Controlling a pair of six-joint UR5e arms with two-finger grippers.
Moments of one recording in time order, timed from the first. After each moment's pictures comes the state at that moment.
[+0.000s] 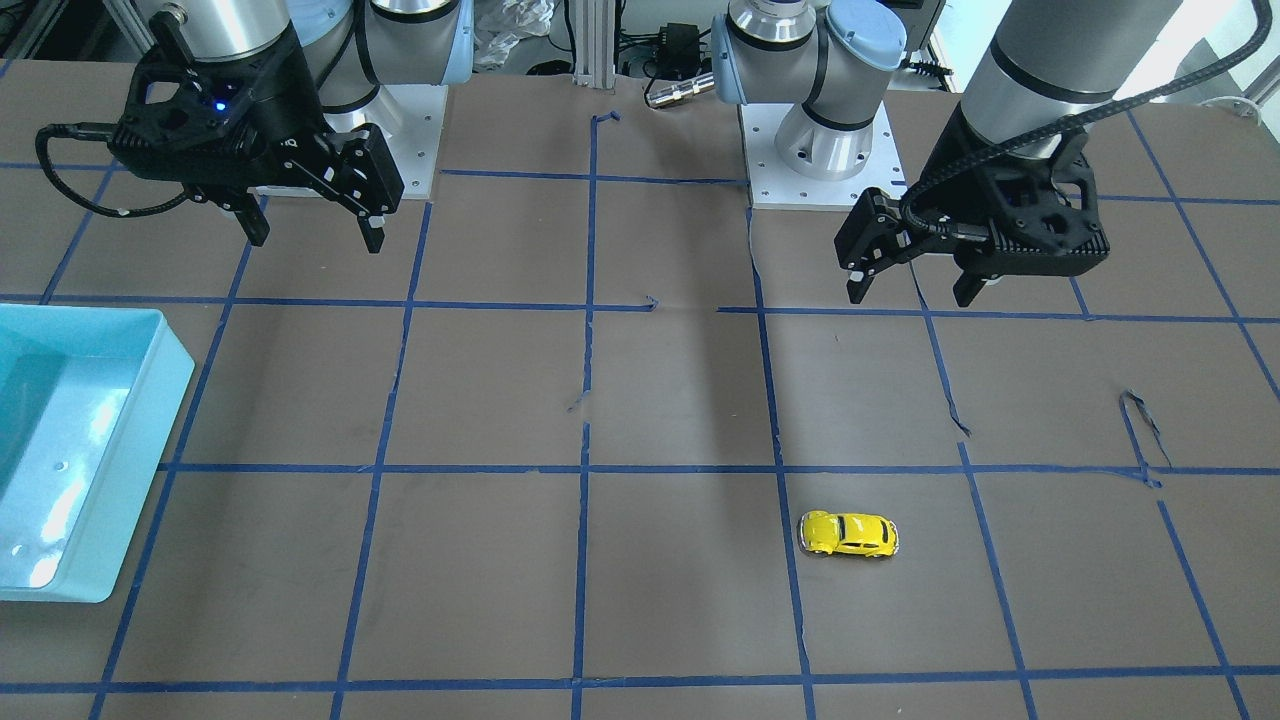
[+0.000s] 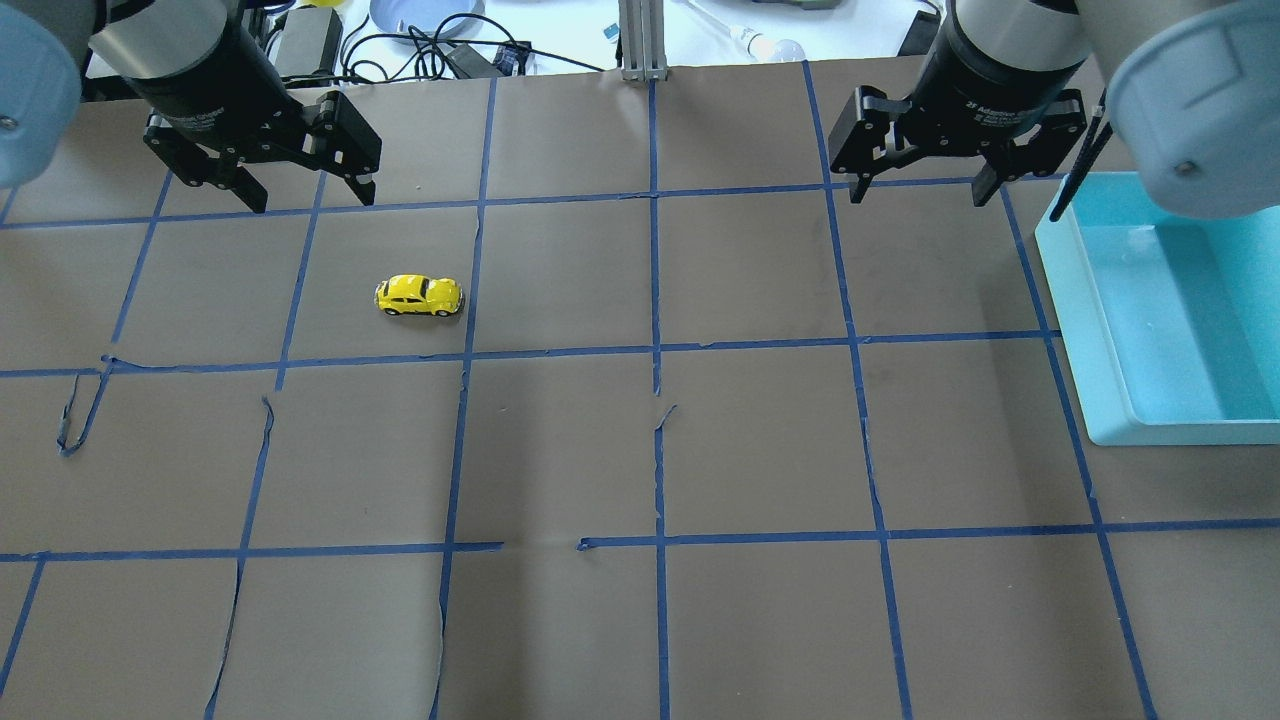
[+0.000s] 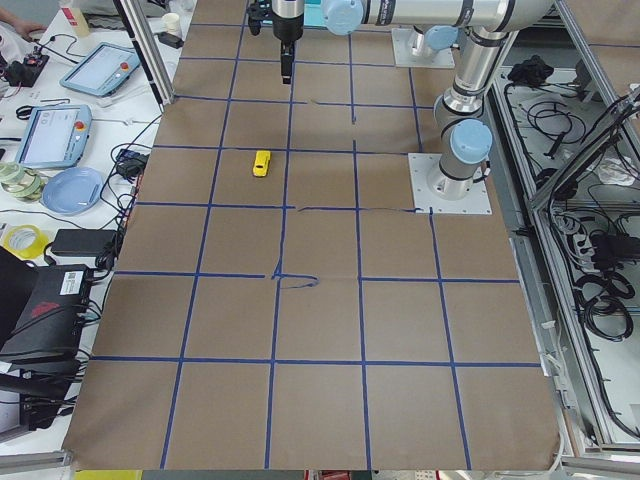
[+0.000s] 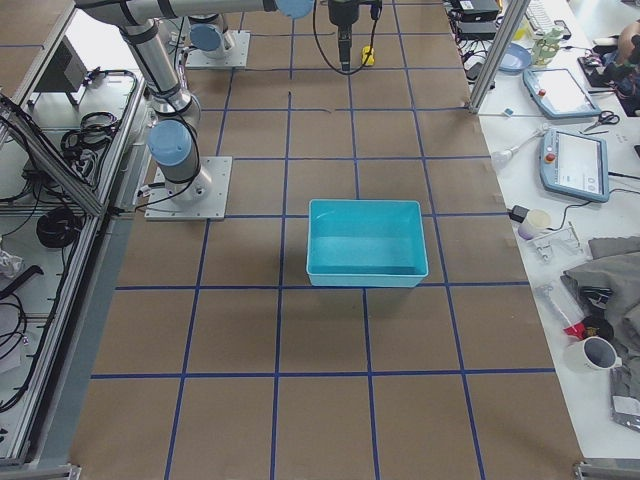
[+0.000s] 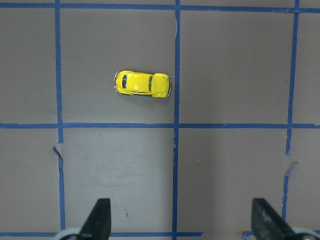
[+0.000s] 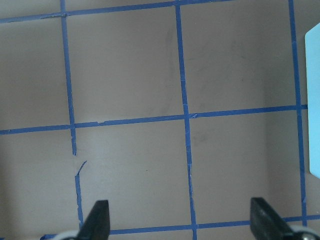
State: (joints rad) left arm -1.51 -1.62 -1.51 -1.53 1.54 0.05; right arm 1.63 -1.61 1.56 -1.65 -1.56 0.13
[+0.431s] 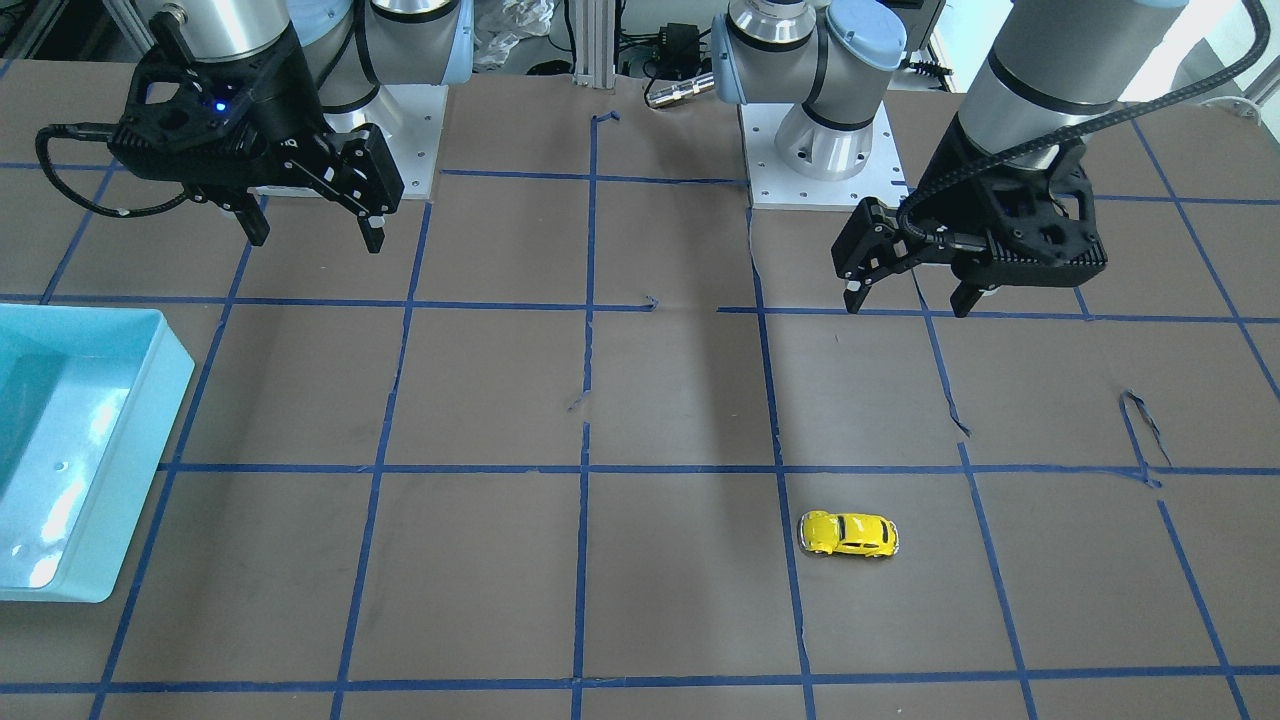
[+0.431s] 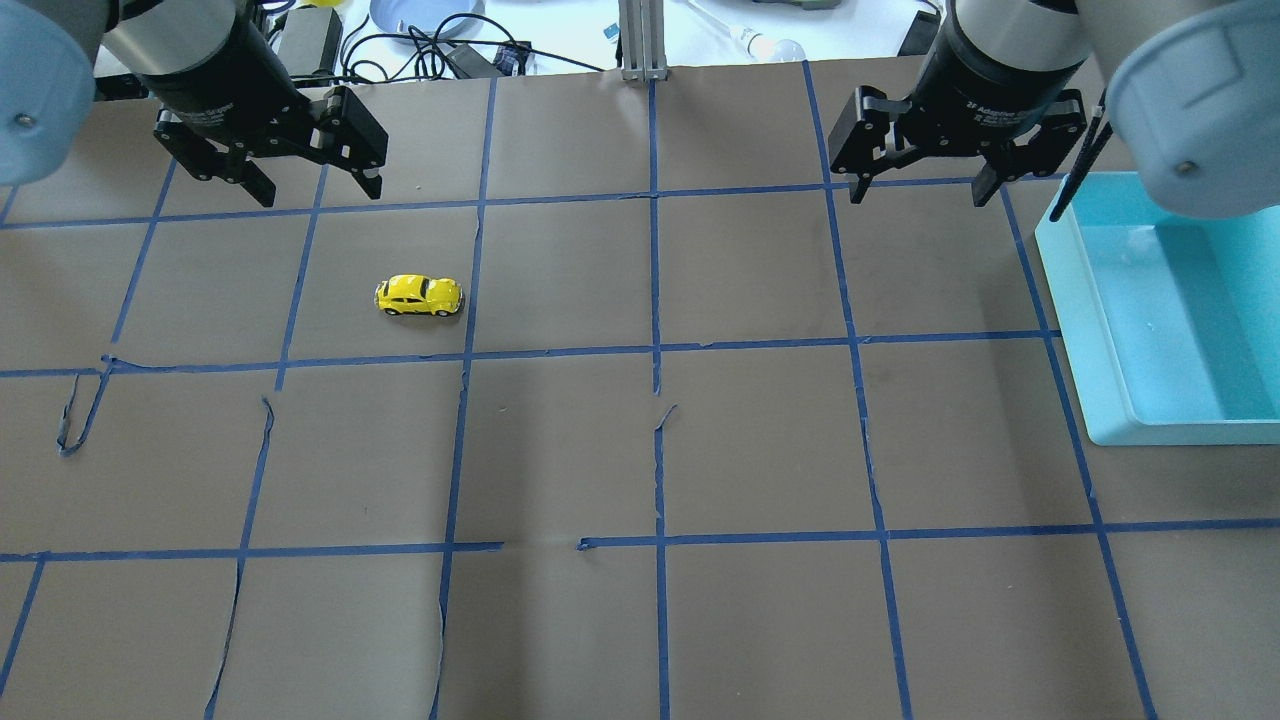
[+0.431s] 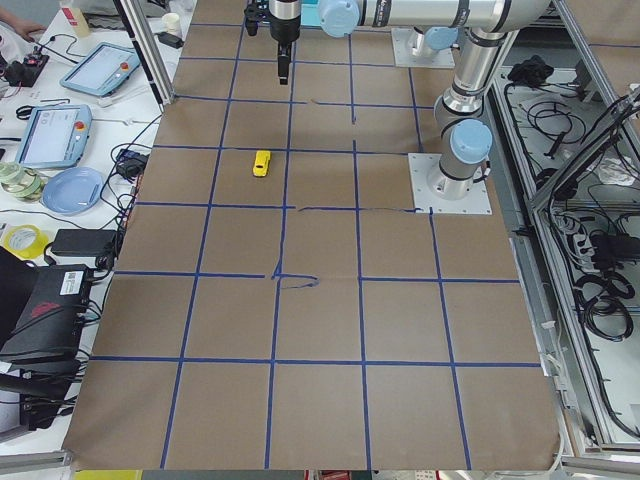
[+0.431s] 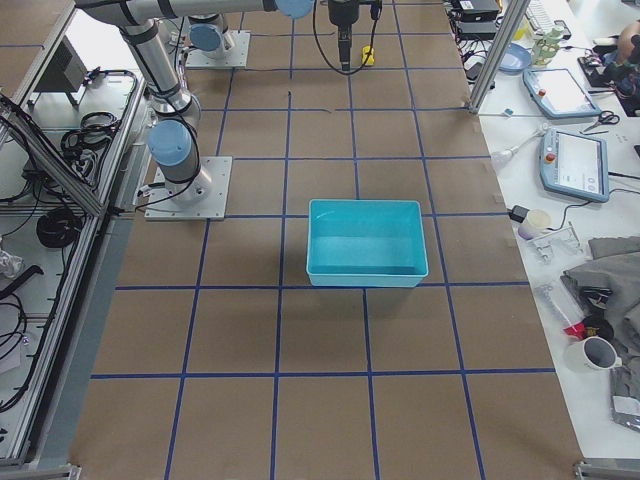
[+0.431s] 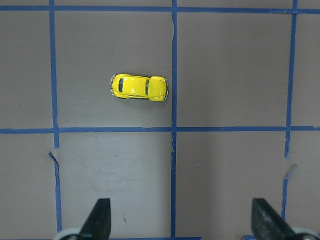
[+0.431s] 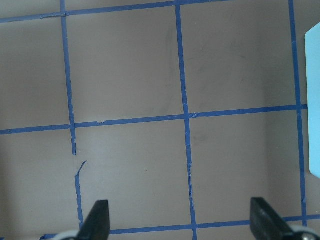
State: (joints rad) left arm -1.52 -1.63 -1.50 -1.51 1.53 0.05; right arm 1.63 -1.61 1.56 -1.65 -1.56 0.13
